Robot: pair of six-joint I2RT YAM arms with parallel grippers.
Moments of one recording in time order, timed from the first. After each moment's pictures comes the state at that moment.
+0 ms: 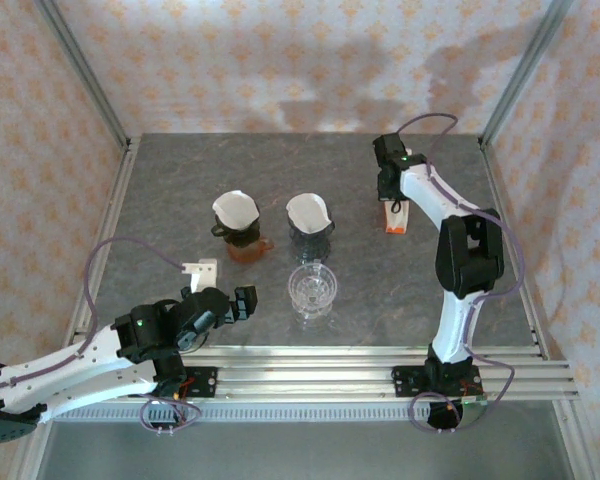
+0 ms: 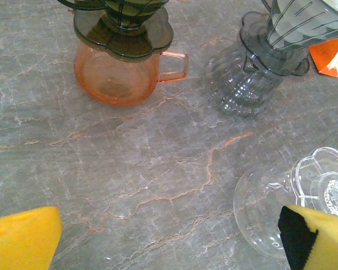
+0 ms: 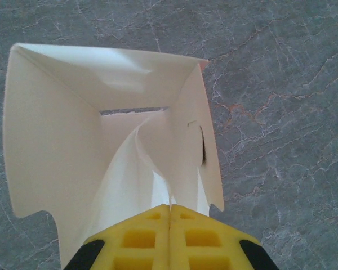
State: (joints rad) left arm -1.05 0.61 0.59 -0.79 -0.56 -0.91; right arm 0.25 1.94 1.59 -0.78 0.41 0.25
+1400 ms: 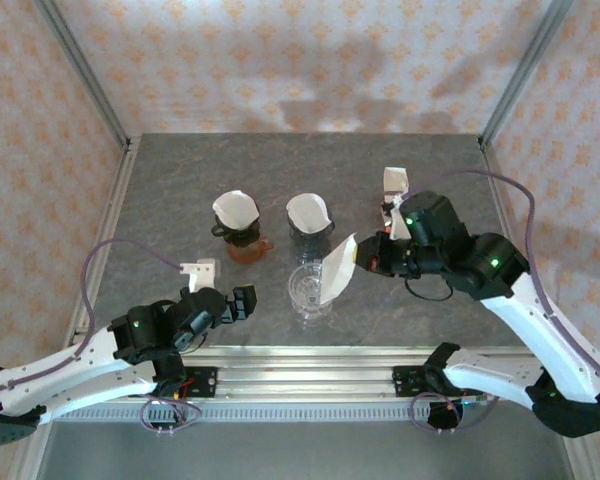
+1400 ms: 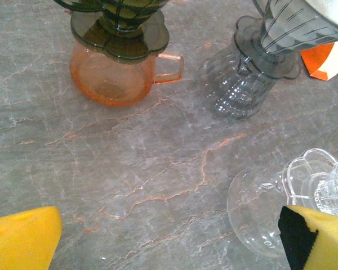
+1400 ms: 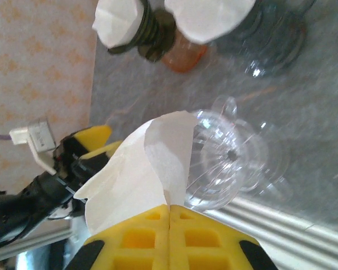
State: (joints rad) left arm -1.04 0.59 0.59 -0.79 -0.55 -0.91; right arm 0.76 1.01 1.36 -1.11 -0.26 0.89
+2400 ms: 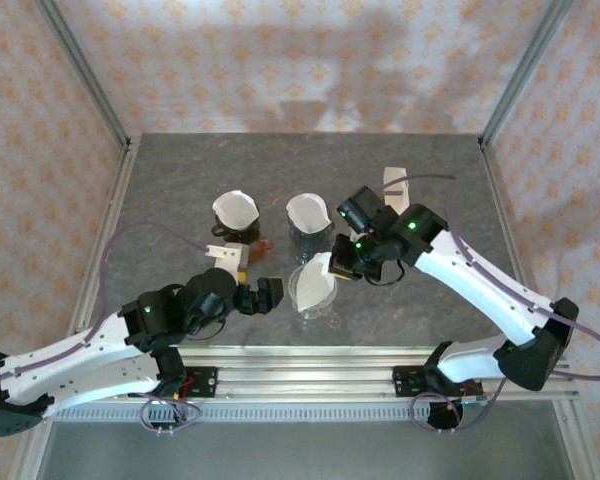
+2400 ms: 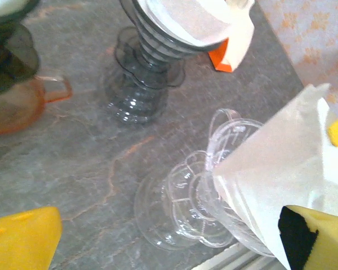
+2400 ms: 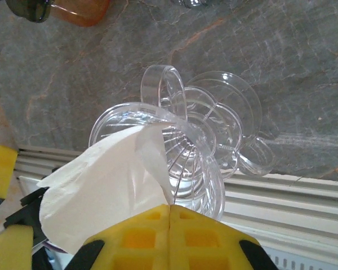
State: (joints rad) left arm -1.03 0.76 0.74 -0.59 -0.33 -0.79; right arm 0.80 1.33 1.39 -1.19 -0.24 1.01
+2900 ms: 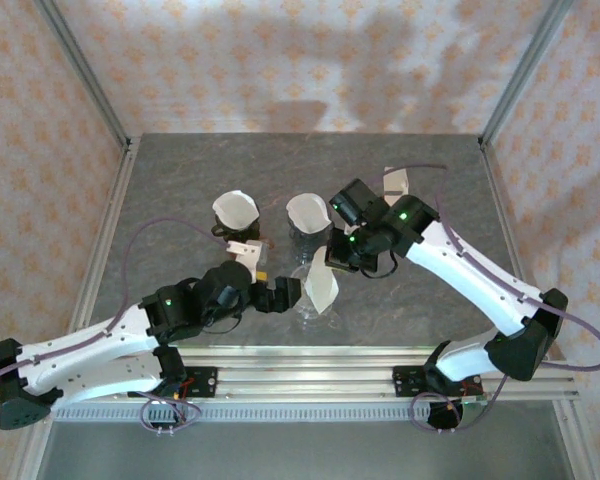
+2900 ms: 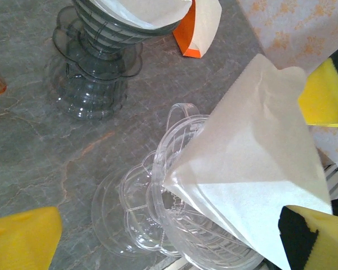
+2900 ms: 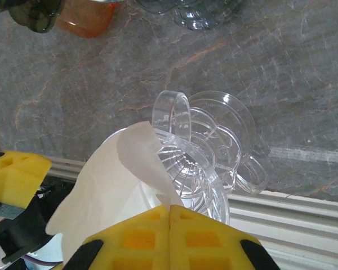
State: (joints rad) left arm -1.02 0.87 0.74 -0.45 -0.21 -0.78; right arm 0.80 1.39 1.47 -1.22 -0.19 0.94
